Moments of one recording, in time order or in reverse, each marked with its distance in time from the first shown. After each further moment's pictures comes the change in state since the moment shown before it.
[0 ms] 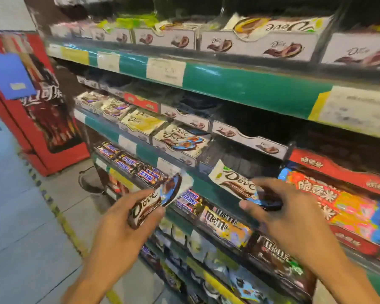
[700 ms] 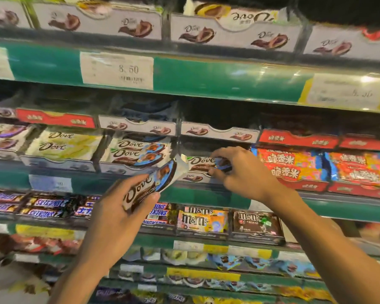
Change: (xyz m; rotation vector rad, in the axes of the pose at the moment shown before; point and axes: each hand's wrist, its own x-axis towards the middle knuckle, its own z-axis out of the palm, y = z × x) left_hand 0.136 -0.032 -0.002 -0.156 -0.451 0.280; right_hand 0.069 -0.029 0.045 -0.377 0.053 0.201
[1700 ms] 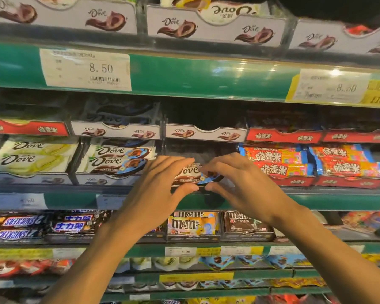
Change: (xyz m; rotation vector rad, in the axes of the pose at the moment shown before) left_hand 0.069 0.015 0.058 0.375 -0.320 0.422; right_hand -0.035 0.008 0.000 -0.121 0.126 -0.252
